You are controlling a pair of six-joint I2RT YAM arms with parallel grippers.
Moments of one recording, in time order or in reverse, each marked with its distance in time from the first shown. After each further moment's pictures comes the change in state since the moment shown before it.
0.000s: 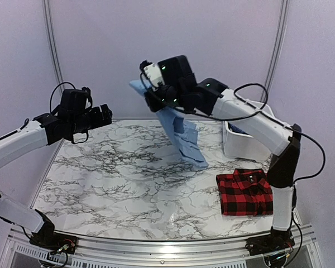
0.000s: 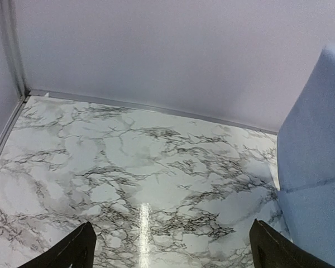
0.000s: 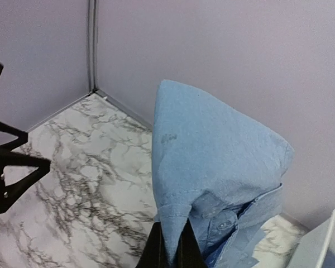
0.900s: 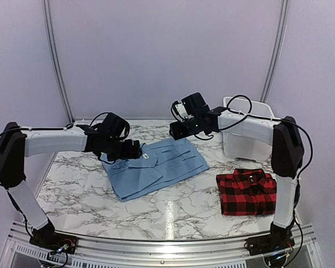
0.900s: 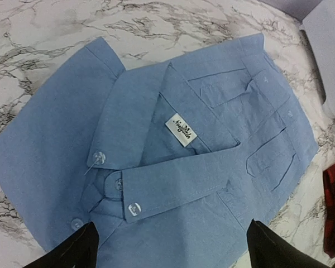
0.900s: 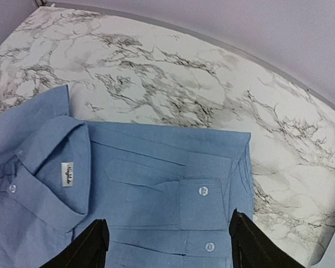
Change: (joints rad) left arm -0.090 0.304 -0.014 -0.074 0.261 -0.109; right arm -0.233 0.004 -0.541 0.195 -0.262 0.204
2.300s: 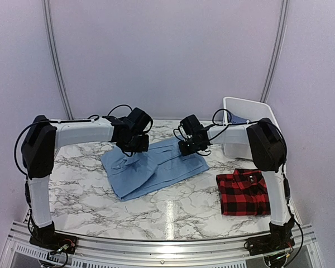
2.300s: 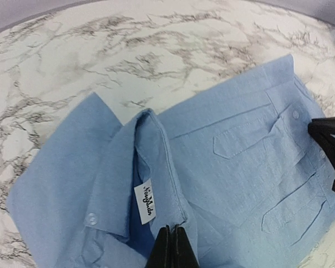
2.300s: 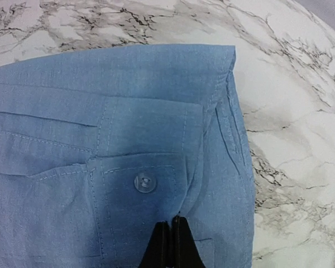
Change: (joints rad) left arm -0.097 0.365 0.431 -0.179 -0.262 0.043; right arm -0.088 0.245 -0.055 0.065 0.114 0.014
